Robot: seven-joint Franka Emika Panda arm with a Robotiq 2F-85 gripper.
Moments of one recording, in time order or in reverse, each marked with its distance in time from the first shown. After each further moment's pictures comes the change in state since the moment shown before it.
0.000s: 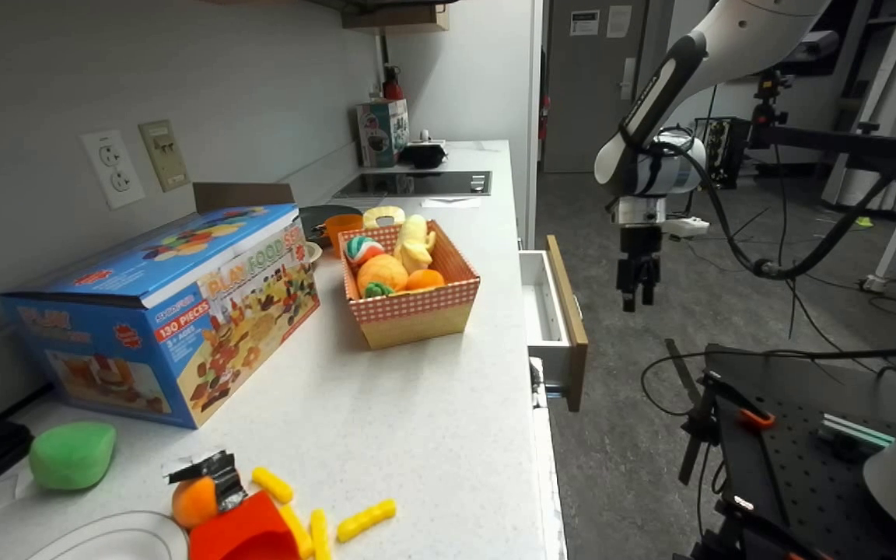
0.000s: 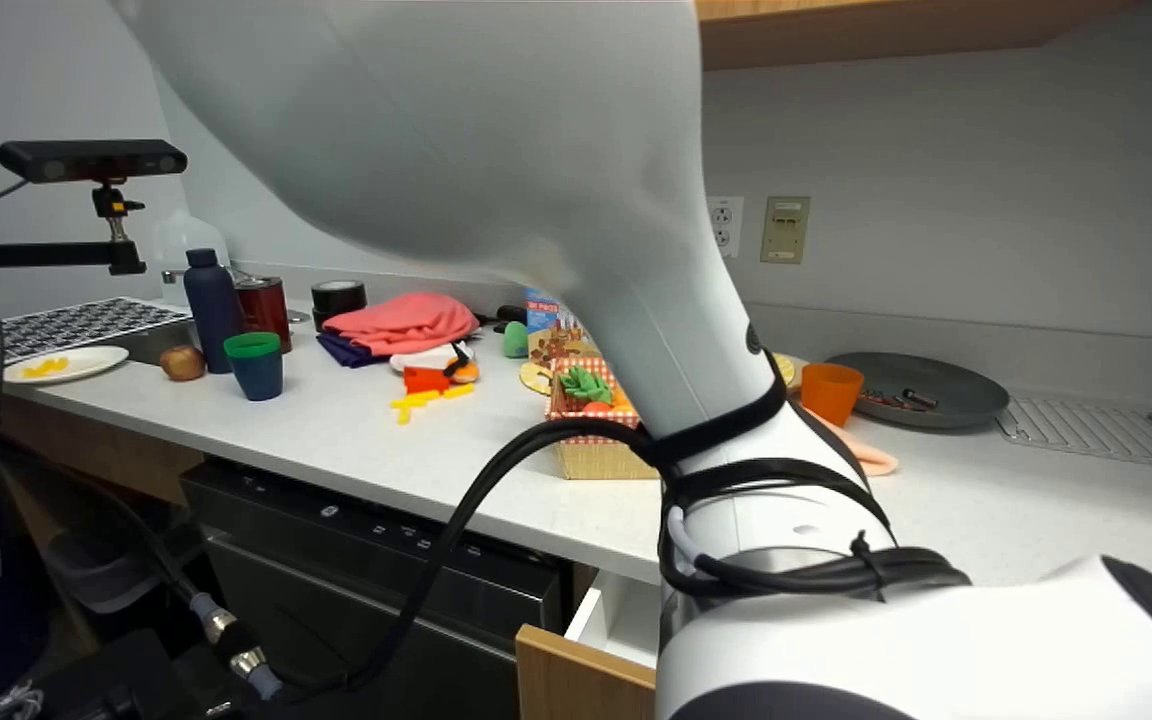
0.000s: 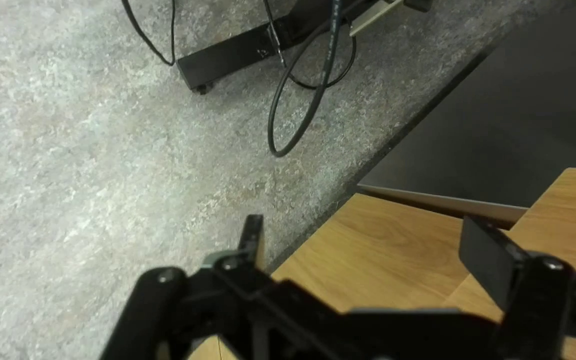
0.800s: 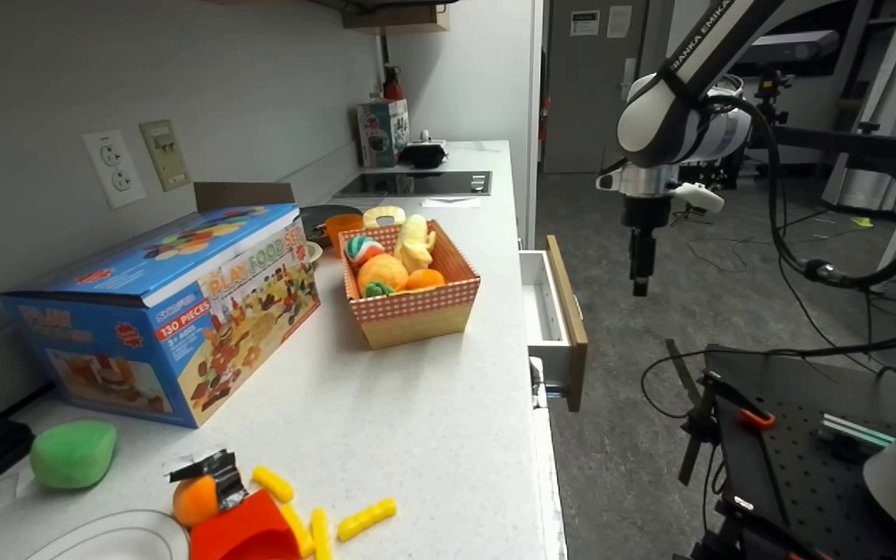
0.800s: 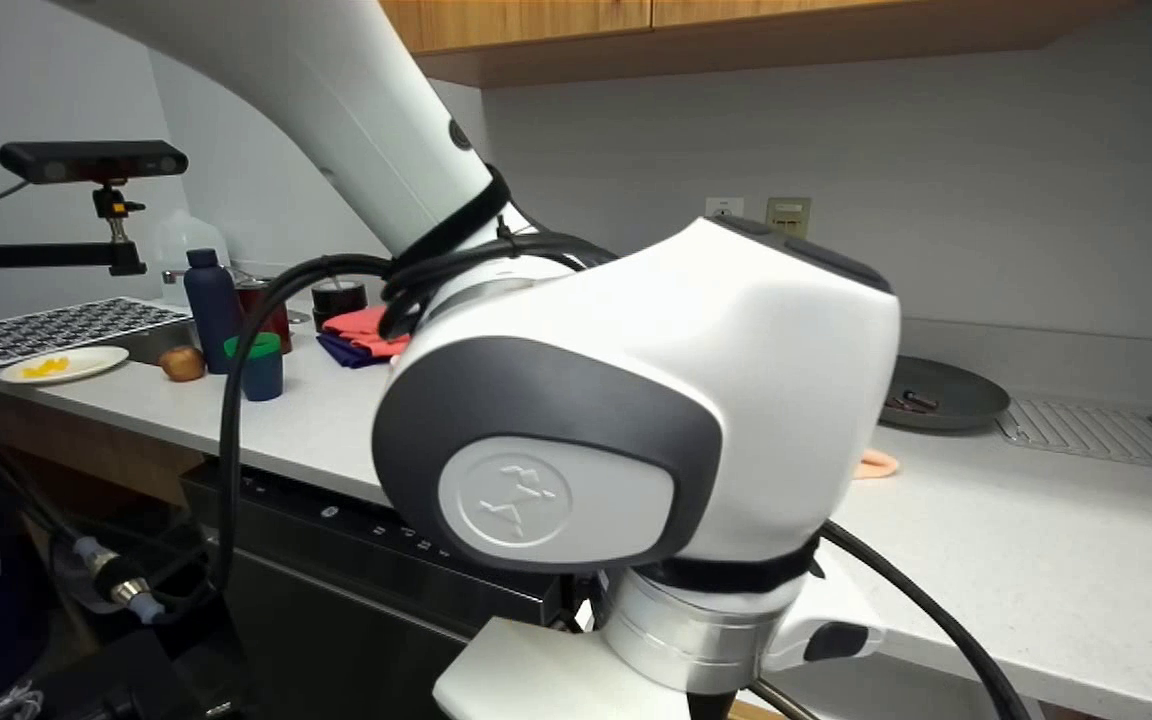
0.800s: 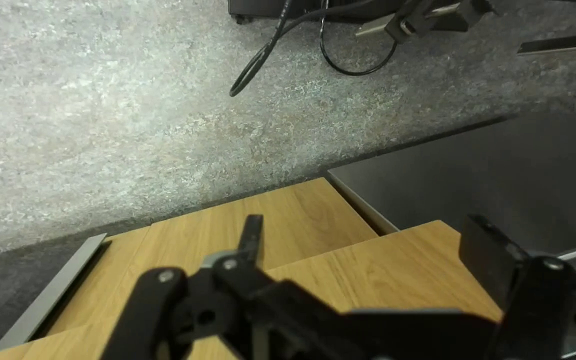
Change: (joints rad) arm 0.179 -0.392 -0.020 -0.320 -0.126 0.136 -0.214
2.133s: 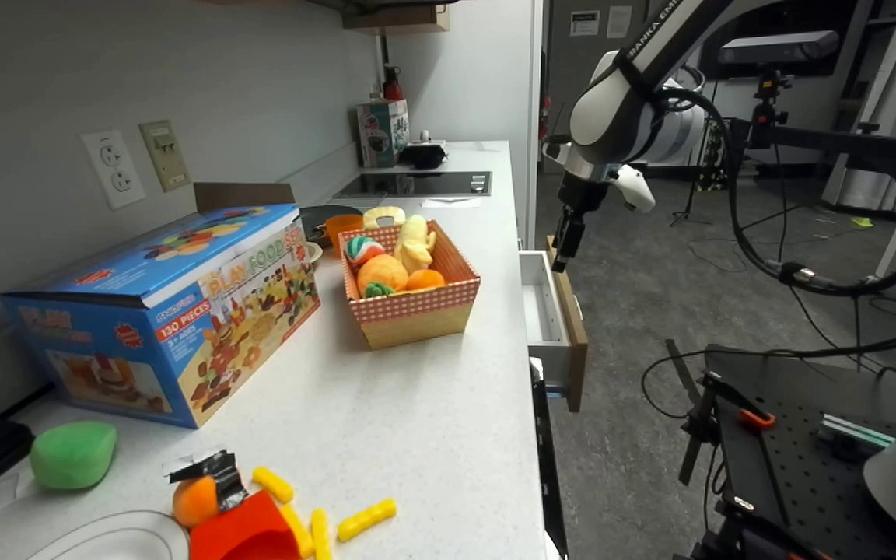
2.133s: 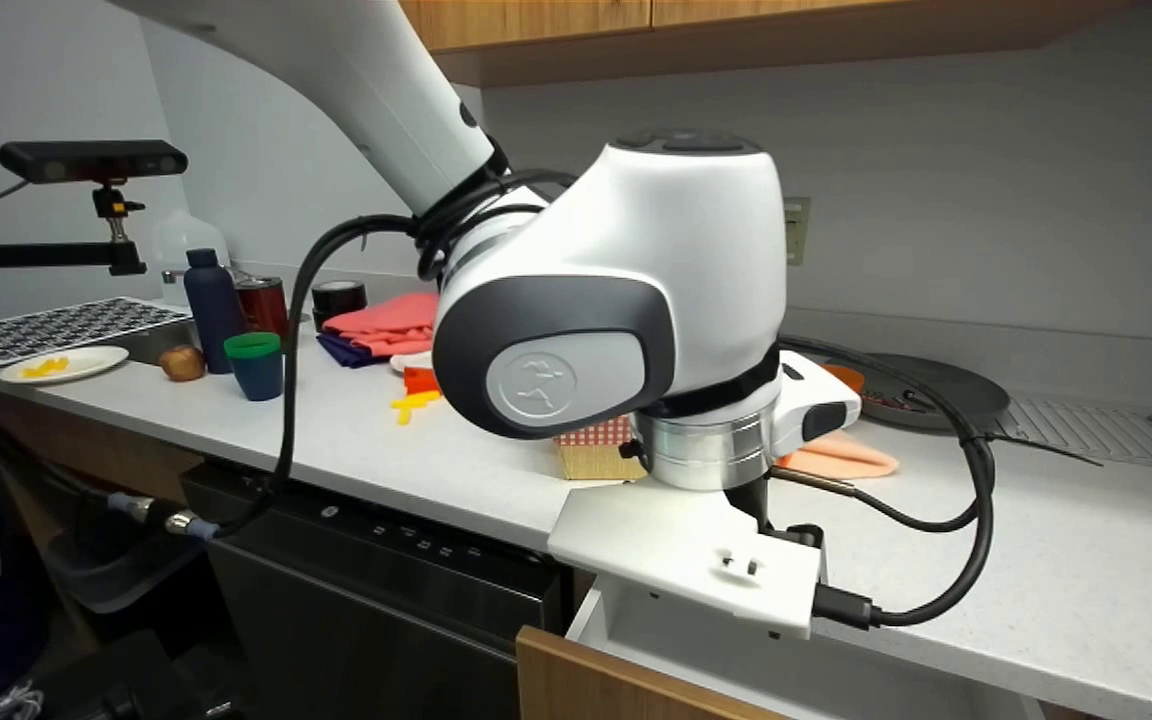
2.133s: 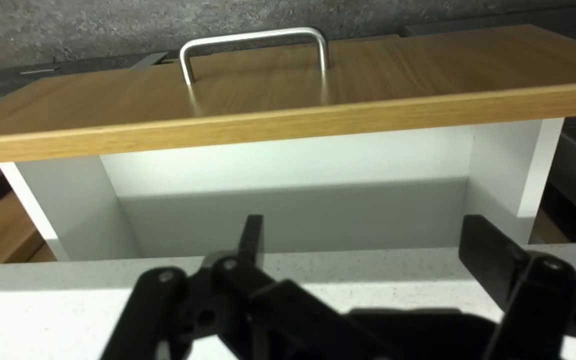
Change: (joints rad) arm 0.206 0.039 -0.006 0.075 0.168 0.326 -0.076
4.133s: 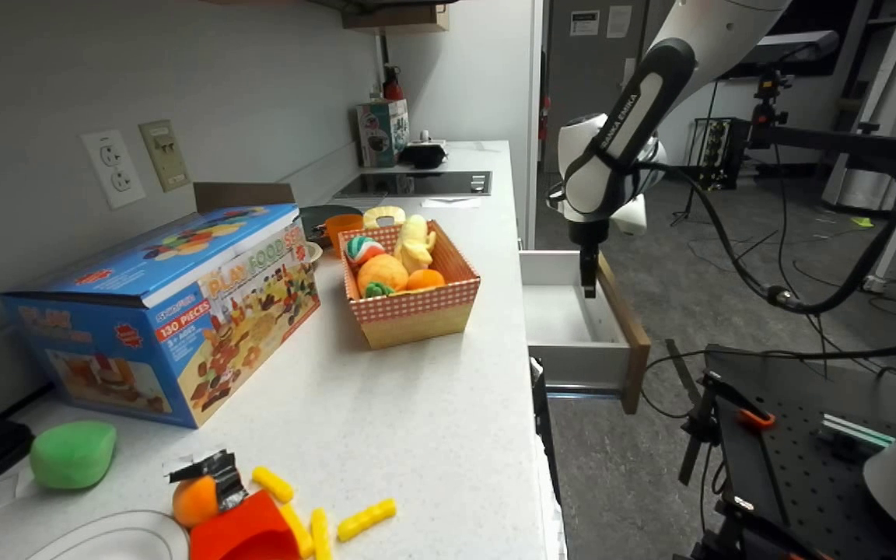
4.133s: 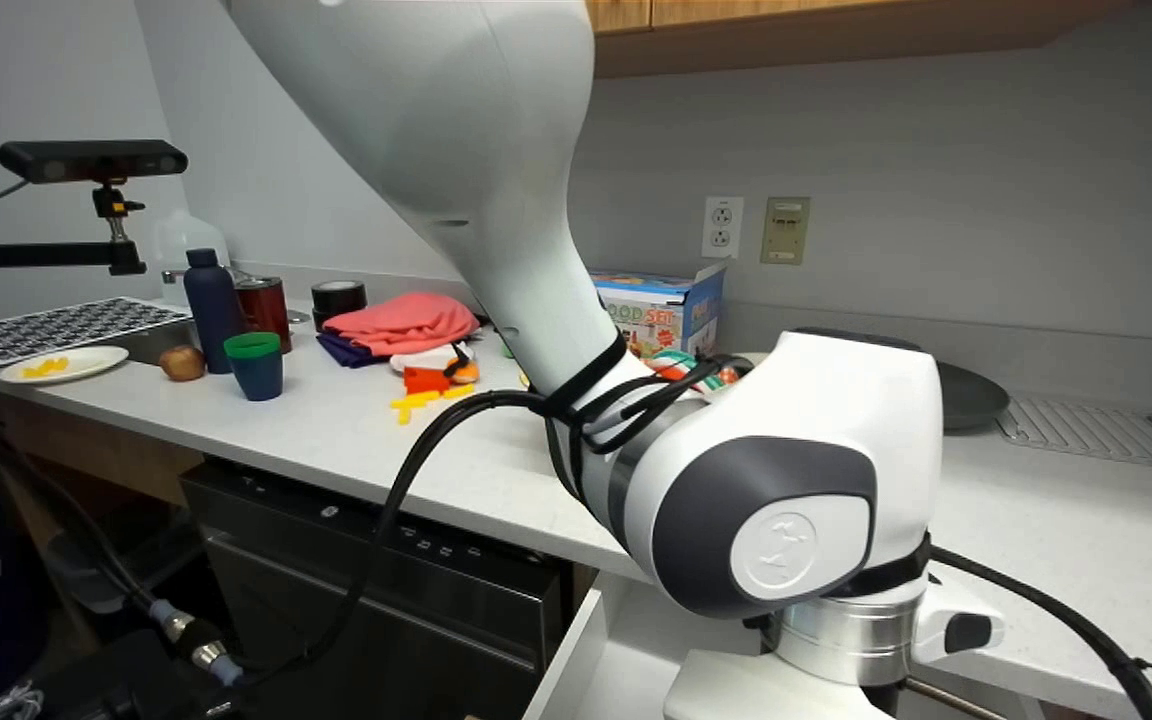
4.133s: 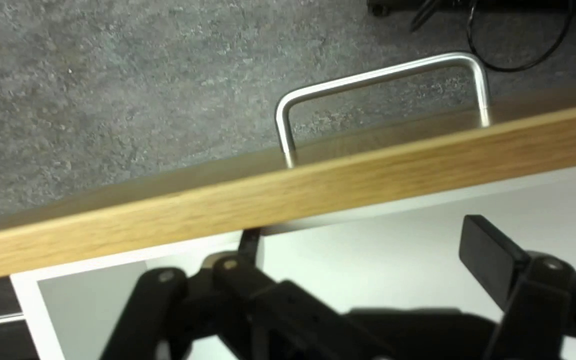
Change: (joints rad) arm -0.061 0.350 -0.104 0.257 -0.419 -0.168 0.355
